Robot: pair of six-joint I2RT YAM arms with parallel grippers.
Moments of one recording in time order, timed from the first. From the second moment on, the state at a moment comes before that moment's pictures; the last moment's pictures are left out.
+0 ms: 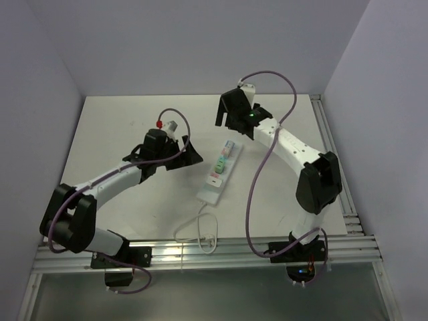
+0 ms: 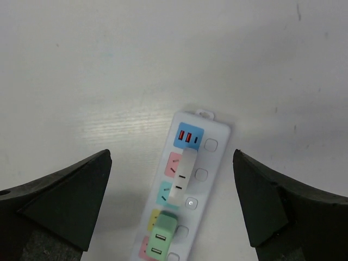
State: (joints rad) left arm -0.51 1.45 0.84 -0.03 0.27 -0.68; right arm 0.57 1.81 1.60 -0.59 0.45 0.59
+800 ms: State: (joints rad) left arm -0.36 0.51 0.40 0.01 0.10 -0.63; right arm 0.56 0.78 0.62 -0.12 0.35 0.52
